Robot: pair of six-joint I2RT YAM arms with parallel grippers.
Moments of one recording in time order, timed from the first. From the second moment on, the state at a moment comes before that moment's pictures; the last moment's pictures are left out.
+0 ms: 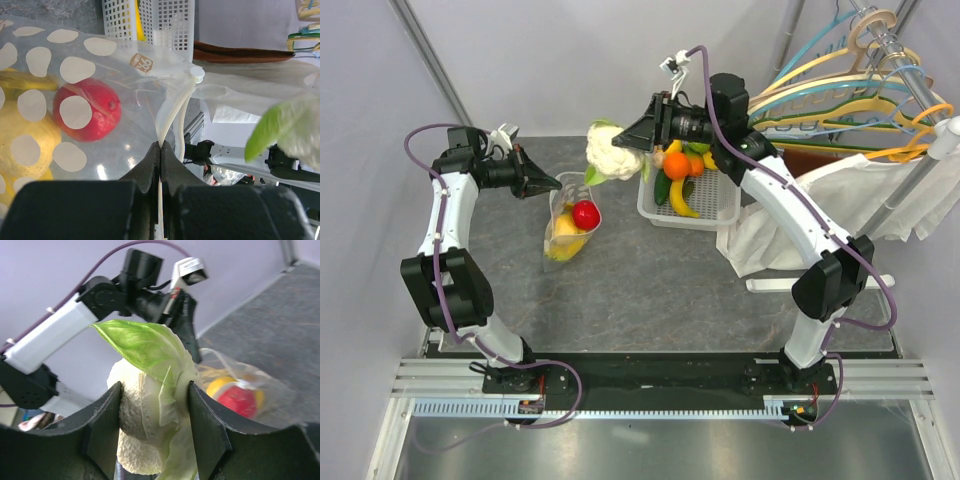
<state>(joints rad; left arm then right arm) 0.20 1.66 1.54 -0.86 1.06 -0.30 0.50 1.80 1.90 -0.13 -0.80 0.57</state>
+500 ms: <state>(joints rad) 0.20 1.63 1.50 -0.77 1.02 -0.39 0.72 1.80 1.80 -0.10 -0.49 0.73</state>
